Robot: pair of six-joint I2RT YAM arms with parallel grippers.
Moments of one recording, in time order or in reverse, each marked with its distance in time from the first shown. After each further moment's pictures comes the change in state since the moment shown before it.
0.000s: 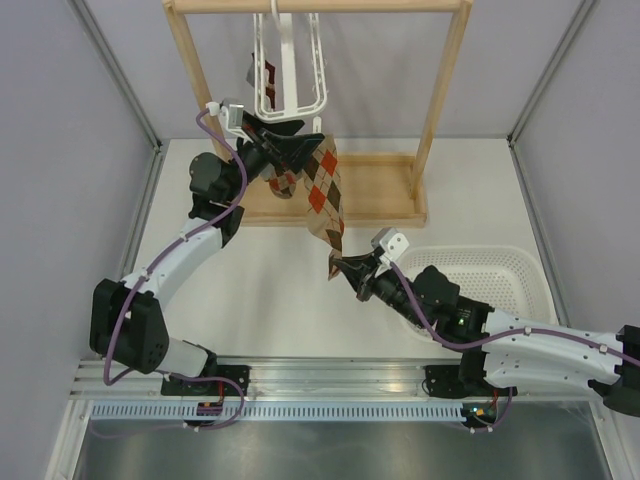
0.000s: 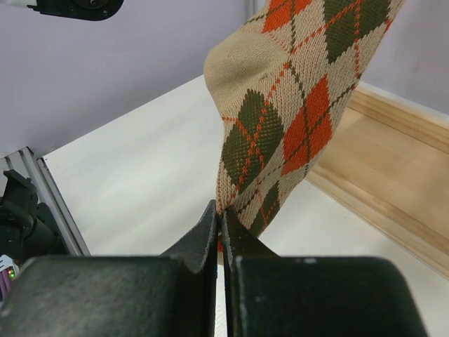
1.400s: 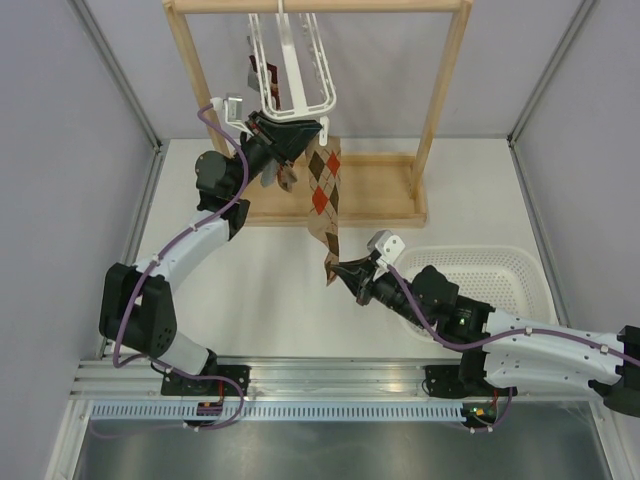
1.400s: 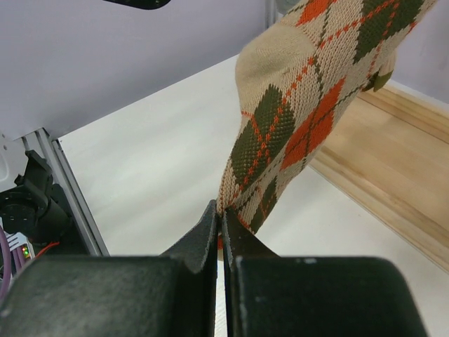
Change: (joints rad) left arm 0.006 0.090 0.035 0.128 0.024 -0.191; right arm 0.000 -0.007 0.004 -0.036 -0.066 0.001
